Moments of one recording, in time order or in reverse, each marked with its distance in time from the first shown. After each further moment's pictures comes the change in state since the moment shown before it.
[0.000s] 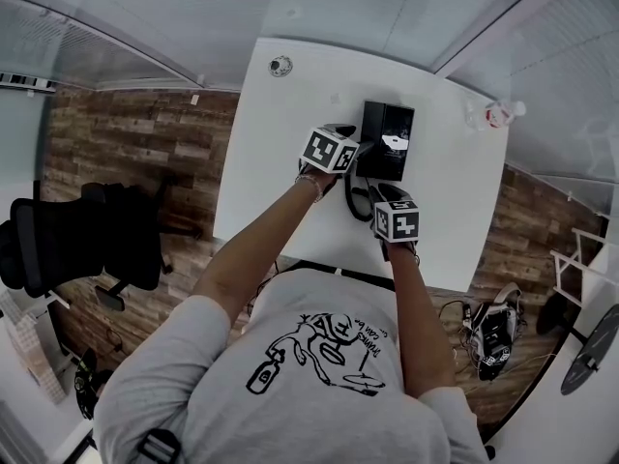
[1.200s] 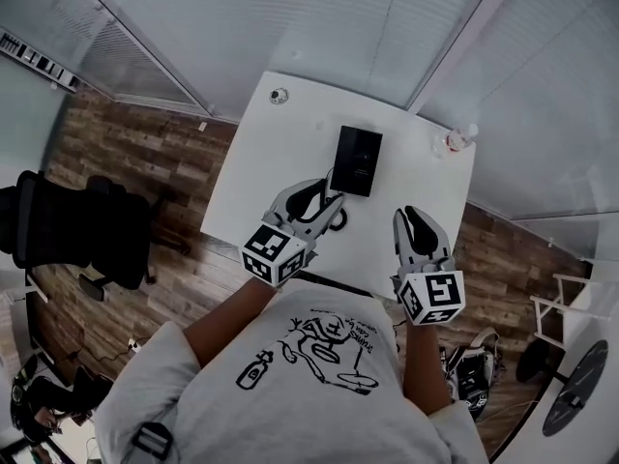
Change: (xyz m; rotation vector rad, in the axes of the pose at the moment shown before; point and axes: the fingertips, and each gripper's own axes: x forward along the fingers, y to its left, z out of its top) left arm -0.222 -0.201 0.049 0.127 -0.617 0.132; right arm -0.309 0.030 0.105 -0.273 -0.671 0.018
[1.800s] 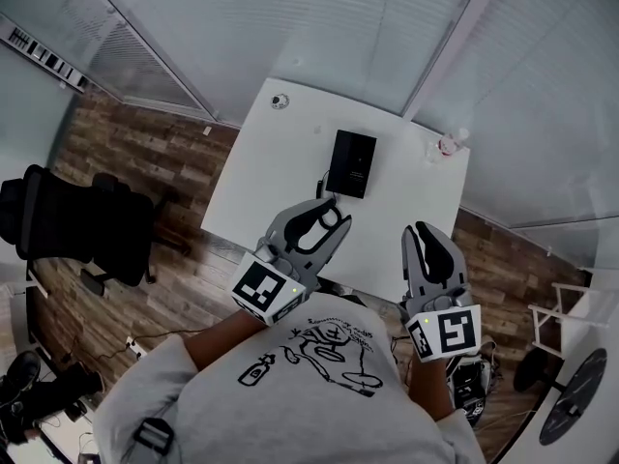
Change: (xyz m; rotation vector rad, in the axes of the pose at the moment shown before) left arm -0.040 -0.092 0.077 0.115 -0.138 -0.021; right arm -0.078 0.019 0.090 -0.090 -0.138 0.044
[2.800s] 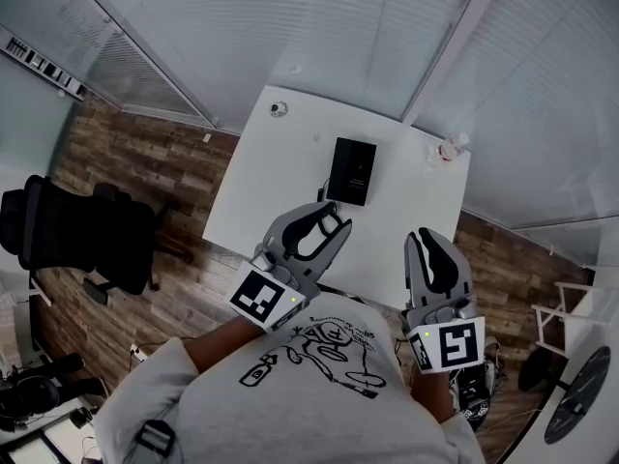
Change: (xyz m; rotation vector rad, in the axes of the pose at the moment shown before) left arm 0.004 0.009 0.020 0.022 -0.034 -0.002; right arm 0.005 0.002 0.022 -0.042 -0.018 -0.020
